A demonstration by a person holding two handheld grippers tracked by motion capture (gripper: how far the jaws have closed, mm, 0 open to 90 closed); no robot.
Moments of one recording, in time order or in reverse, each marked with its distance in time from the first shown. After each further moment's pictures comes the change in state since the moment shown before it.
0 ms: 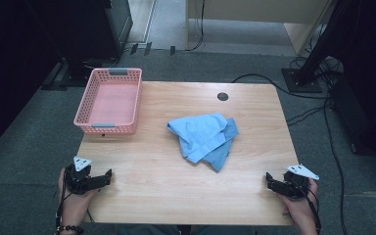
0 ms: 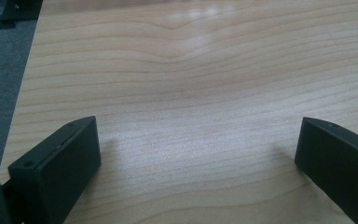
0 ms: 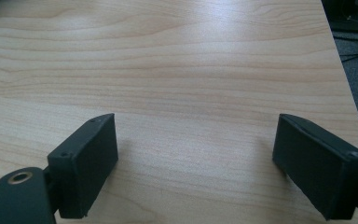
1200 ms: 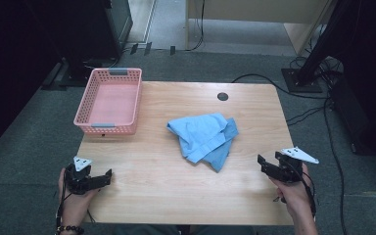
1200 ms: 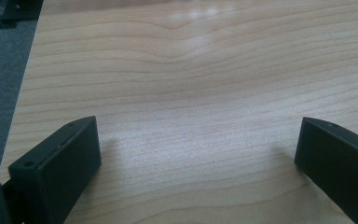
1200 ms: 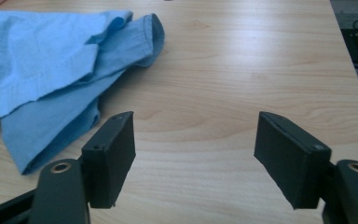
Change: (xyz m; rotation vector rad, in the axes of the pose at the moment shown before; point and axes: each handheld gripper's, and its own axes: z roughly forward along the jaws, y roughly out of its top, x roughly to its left) left arm 0.000 0.000 0.000 0.000 0.002 -0.001; right arm 0.035 0.065 -0.022 -0.109 0.141 0.024
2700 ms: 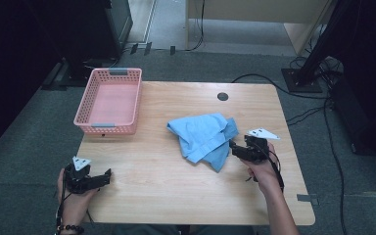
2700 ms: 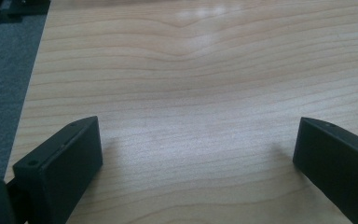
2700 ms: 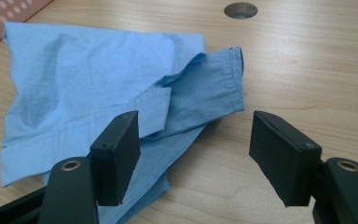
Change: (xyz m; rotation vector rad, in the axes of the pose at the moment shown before) left arm 0.001 0.002 -0.002 0.011 0.016 -0.022; right arm 0.059 0.036 0.067 0.015 0.108 -0.075
